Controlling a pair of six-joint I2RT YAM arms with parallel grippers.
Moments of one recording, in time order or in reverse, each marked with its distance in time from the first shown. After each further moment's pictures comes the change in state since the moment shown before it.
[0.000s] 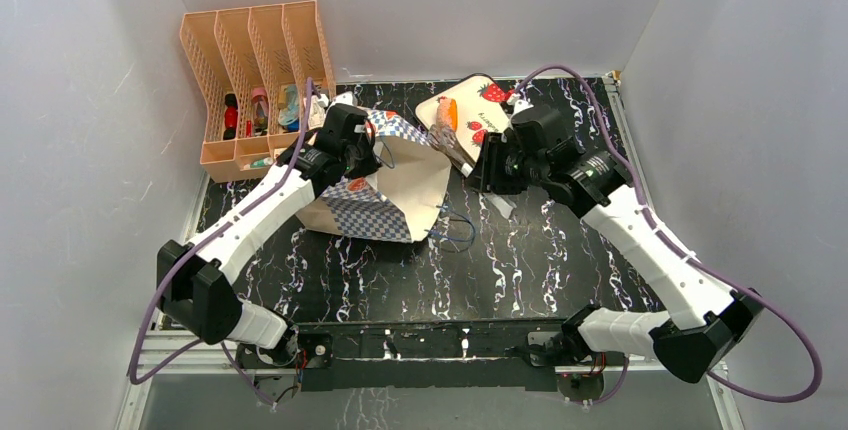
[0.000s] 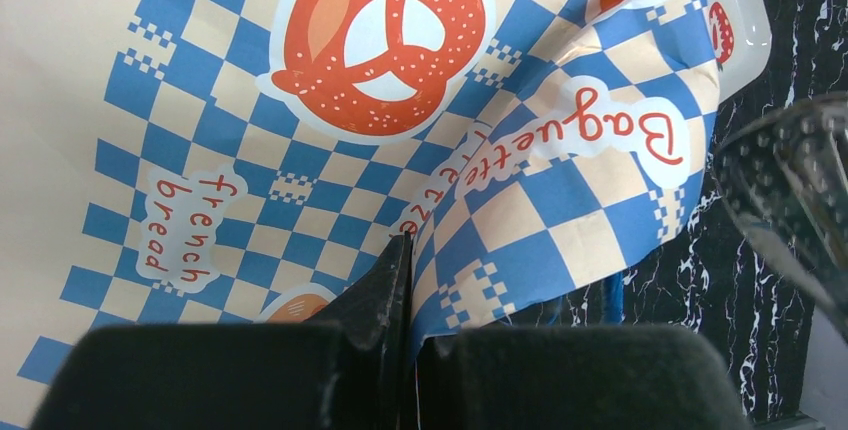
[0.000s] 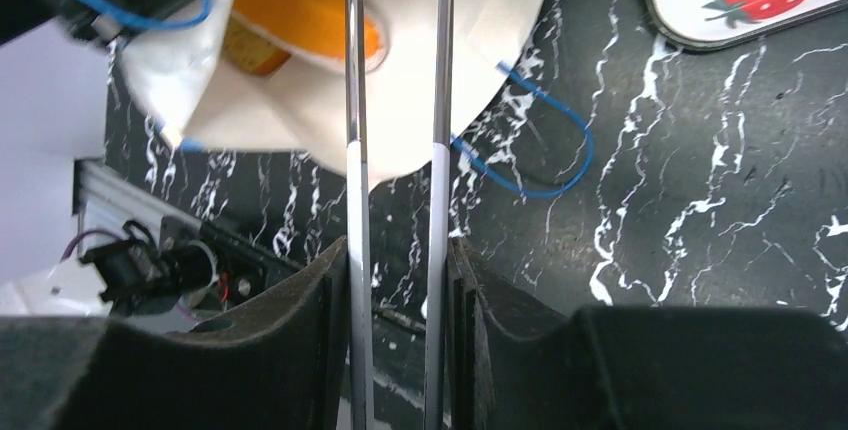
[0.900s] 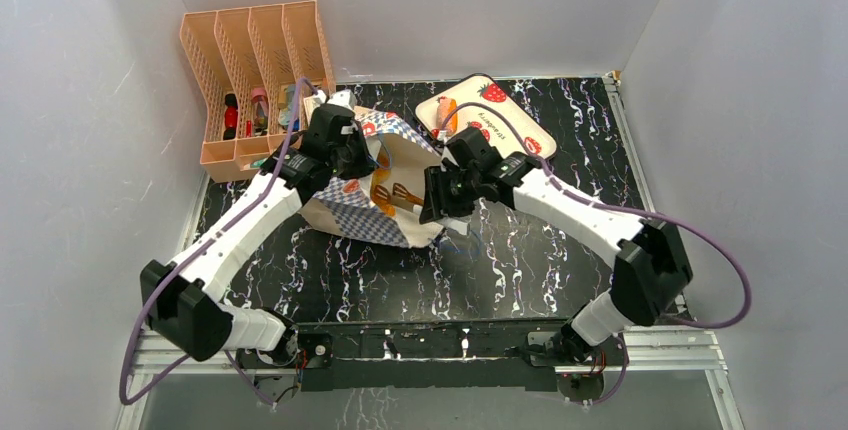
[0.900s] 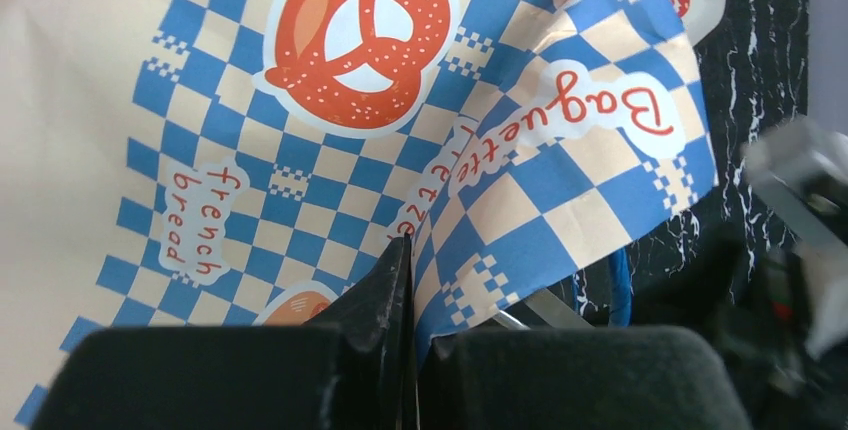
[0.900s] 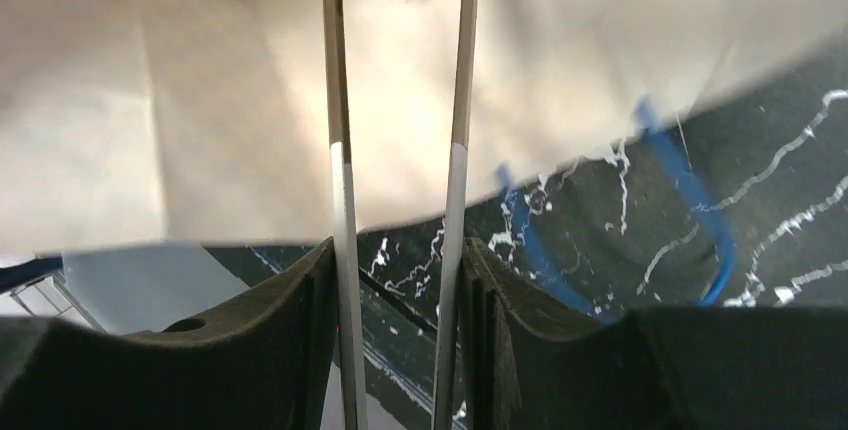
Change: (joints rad) left arm 0.006 -0.055 0.003 -0.008 0.090 0.092; right arm 0.116 0.285 -0.127 0.204 -0.228 -0.042
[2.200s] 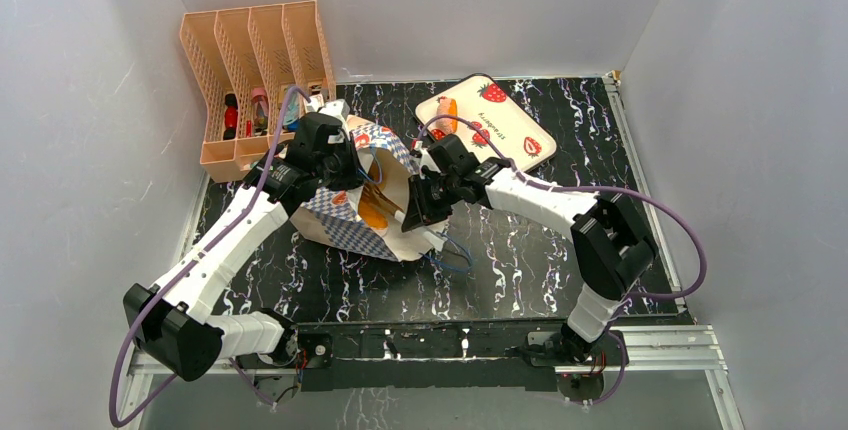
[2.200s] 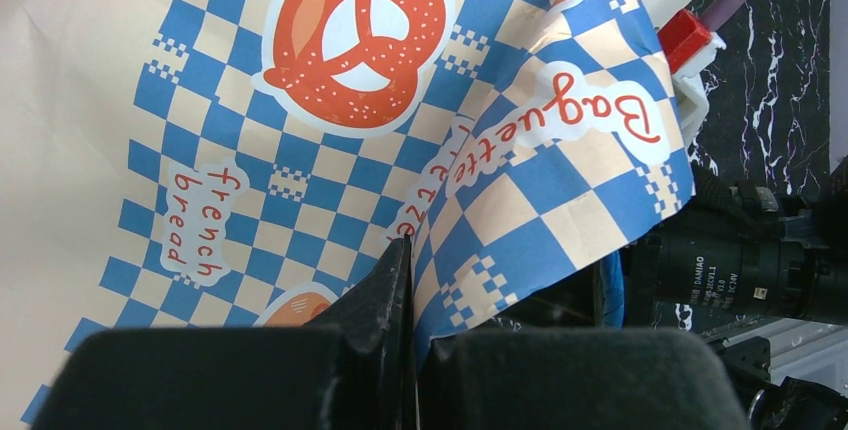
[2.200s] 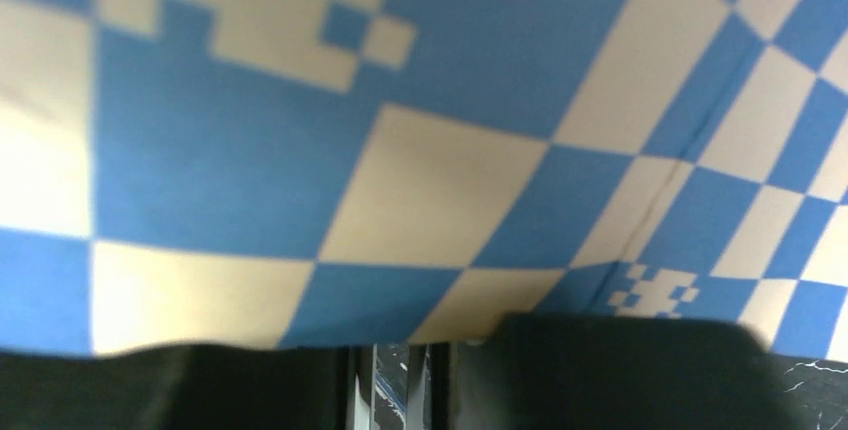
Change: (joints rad) left arm 0.014 -0.123 -0.040 -0.099 0.062 0.069; right arm 0.020 0.210 -0.015 0.232 -0.189 -0.018
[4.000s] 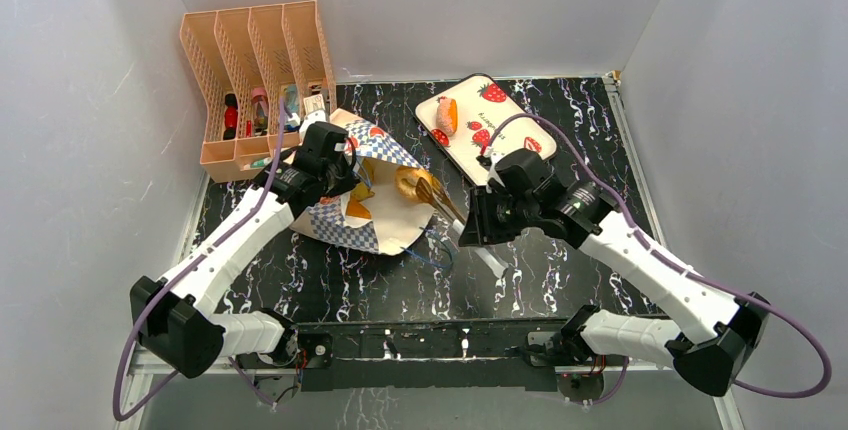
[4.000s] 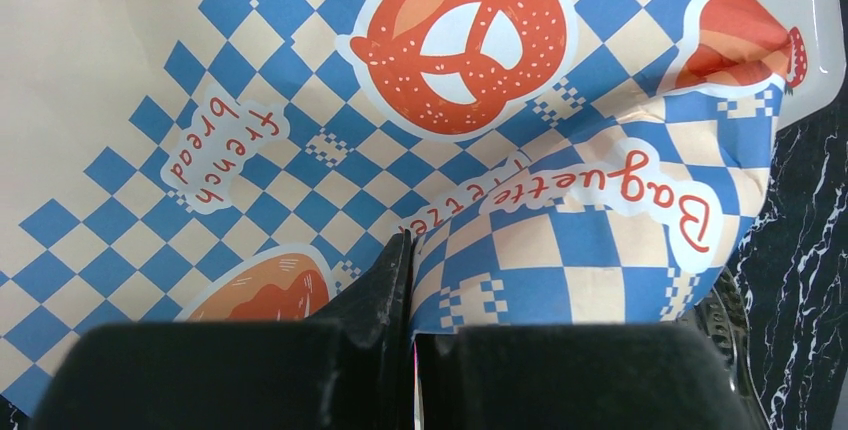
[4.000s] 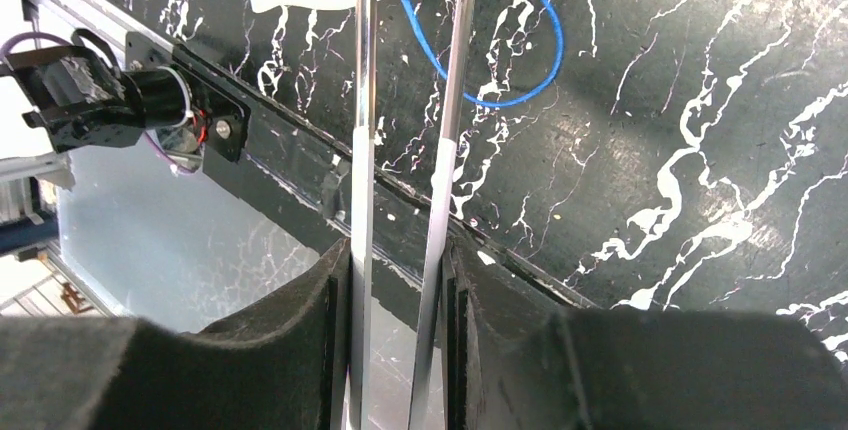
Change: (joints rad) left arm 0.003 0.020 -0.069 -0.002 -0.246 -0.221; right arm 0.018 -0.593 -0.081 -0.482 0.259 0.049
